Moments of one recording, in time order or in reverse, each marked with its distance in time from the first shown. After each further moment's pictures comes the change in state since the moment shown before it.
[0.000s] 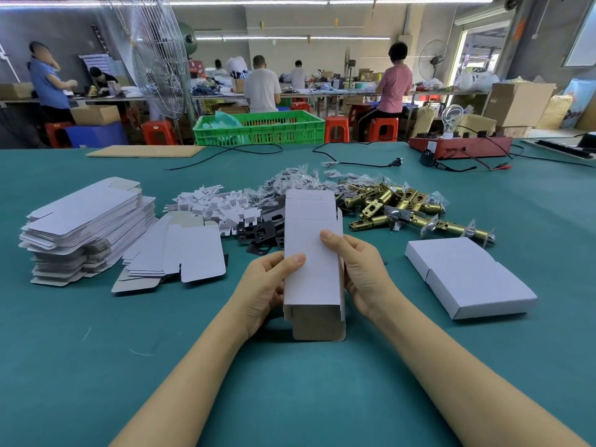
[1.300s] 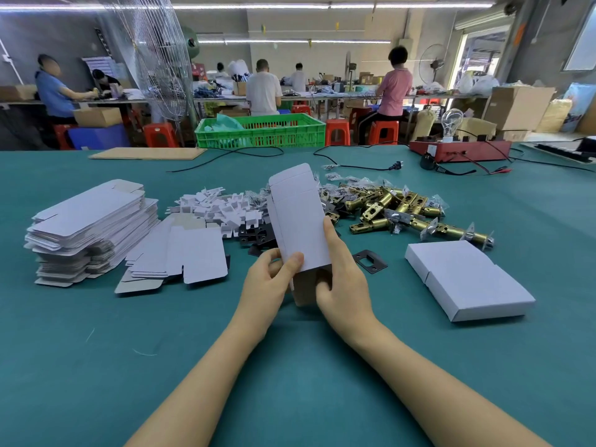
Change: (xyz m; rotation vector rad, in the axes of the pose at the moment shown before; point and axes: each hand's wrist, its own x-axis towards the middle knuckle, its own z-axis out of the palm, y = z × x) left_hand 0.000 -0.011 0.007 0.150 0.172 0.179; right_hand -0.013 0.036 0.010 -0.910 0.124 -0.616
